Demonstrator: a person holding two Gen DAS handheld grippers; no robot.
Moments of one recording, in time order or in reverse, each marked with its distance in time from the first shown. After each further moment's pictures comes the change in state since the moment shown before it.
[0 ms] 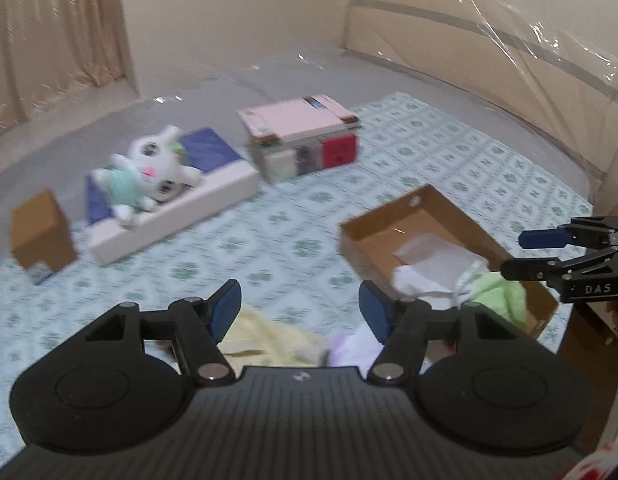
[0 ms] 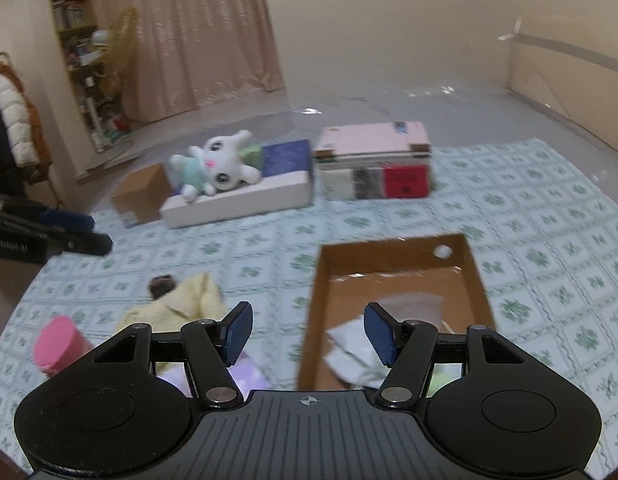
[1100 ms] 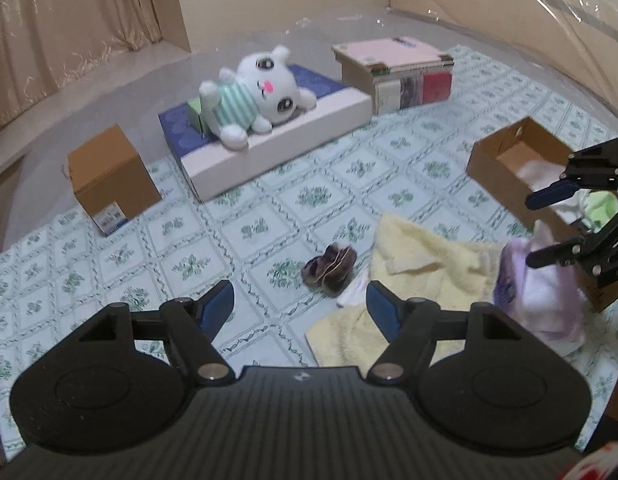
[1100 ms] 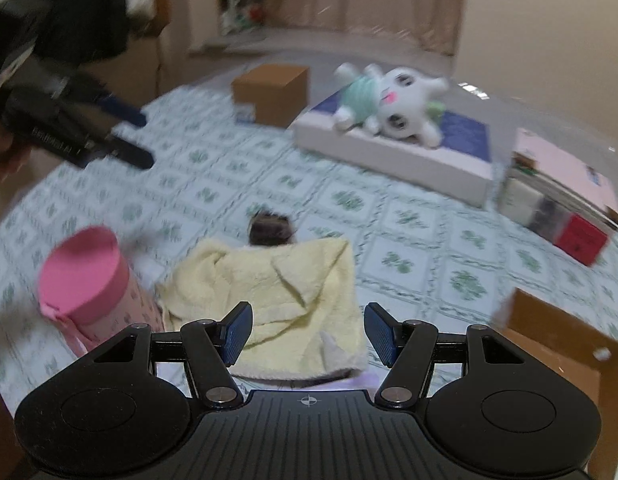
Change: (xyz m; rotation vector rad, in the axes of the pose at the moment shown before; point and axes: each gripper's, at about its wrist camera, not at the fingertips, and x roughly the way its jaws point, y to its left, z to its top) left arm 0.049 0.177 -0.085 0.021 0.116 0.062; right arm 0.177 0.138 -0.011 -0.477 0.232 0.210
